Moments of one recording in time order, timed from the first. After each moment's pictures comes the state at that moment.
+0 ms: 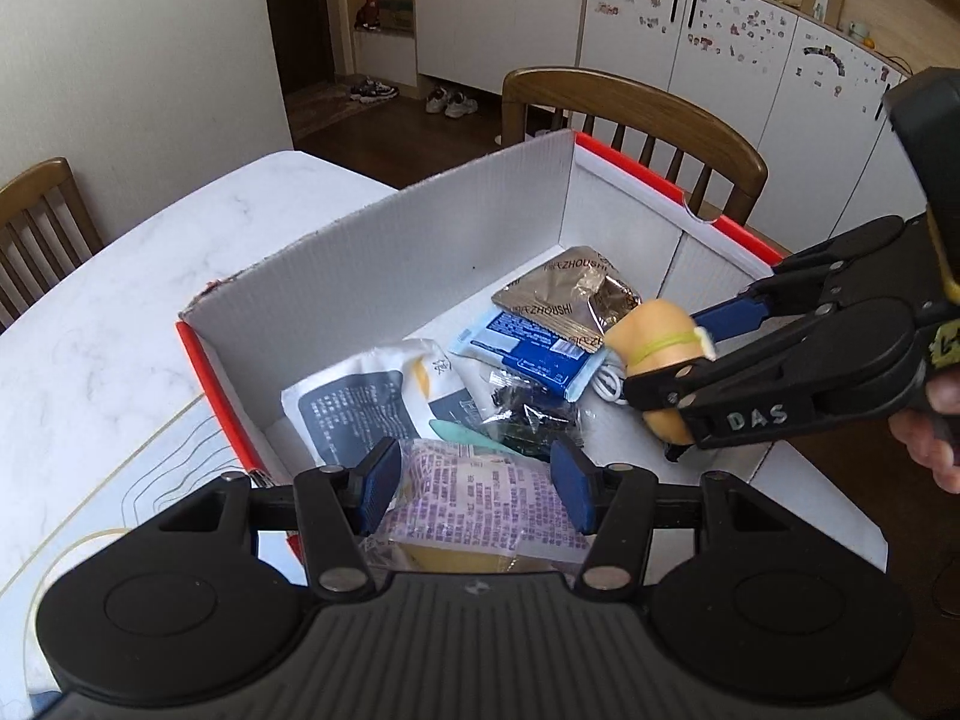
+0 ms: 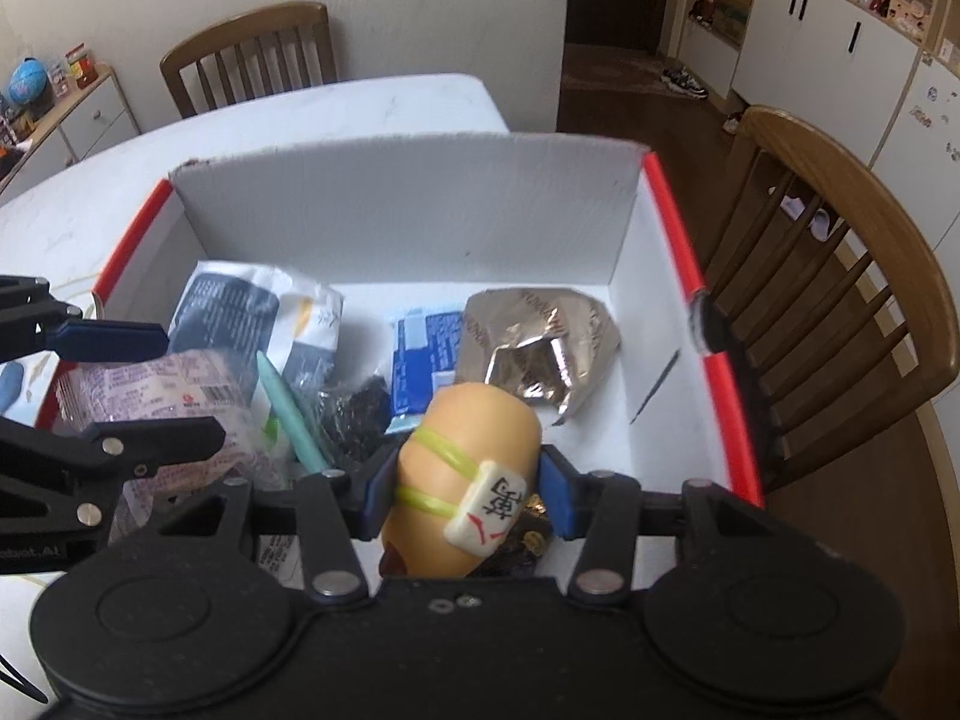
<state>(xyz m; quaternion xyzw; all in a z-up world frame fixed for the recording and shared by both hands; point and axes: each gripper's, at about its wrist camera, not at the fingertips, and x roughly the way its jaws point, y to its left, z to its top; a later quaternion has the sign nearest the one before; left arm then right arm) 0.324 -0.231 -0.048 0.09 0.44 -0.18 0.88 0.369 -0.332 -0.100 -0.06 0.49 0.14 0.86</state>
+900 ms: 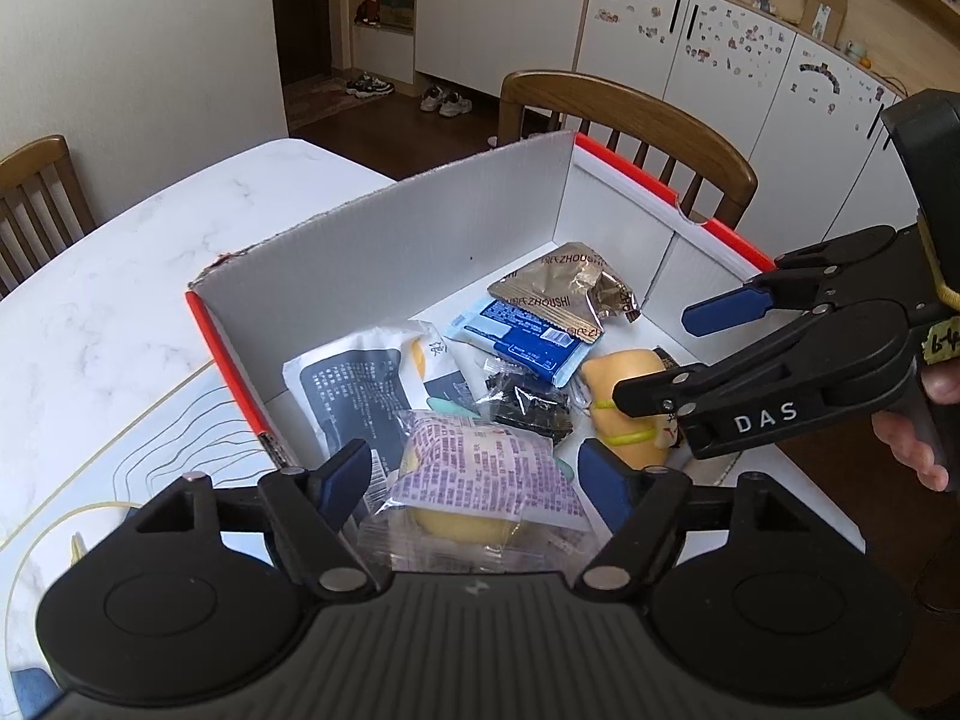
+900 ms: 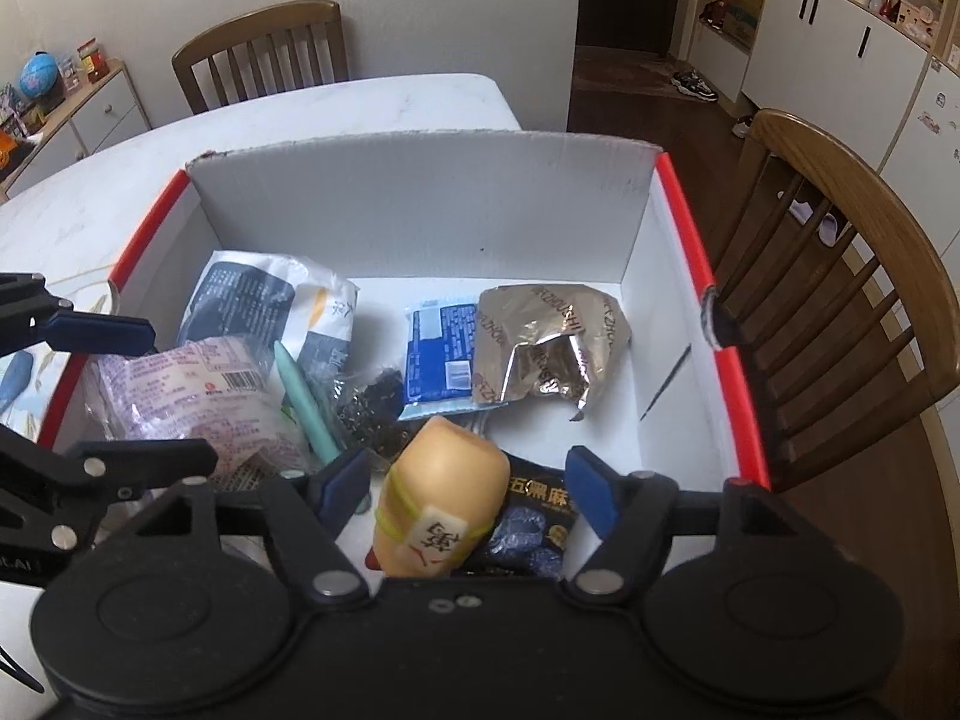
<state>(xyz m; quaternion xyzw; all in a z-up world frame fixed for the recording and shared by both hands) 0.314 -0.216 -0.043 0.06 0.44 -0.19 0.88 0.361 -0.332 -0.095 -0.06 0.48 0.15 0.86</state>
